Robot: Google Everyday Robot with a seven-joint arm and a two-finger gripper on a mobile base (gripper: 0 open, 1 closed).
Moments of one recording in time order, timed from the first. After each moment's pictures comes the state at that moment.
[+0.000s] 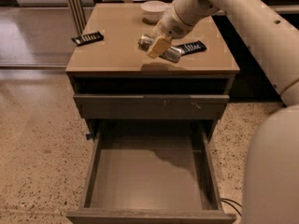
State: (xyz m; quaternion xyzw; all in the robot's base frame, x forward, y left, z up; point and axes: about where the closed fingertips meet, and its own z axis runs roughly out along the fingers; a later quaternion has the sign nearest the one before) arm 0.721 -0.023 0.893 -0.64 0.68 0.10 0.33
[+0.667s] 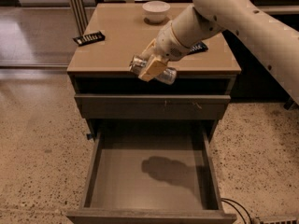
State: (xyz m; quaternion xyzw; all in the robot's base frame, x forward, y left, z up) arm 0.637 0.002 0.874 -0.67 0.64 0.16 0.33
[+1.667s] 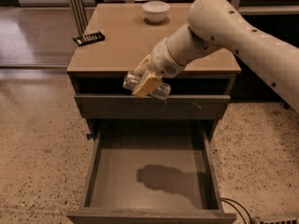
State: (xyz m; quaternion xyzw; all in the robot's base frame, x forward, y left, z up) arm 0.603 0.019 0.847 -0.67 0.64 0.18 0.33
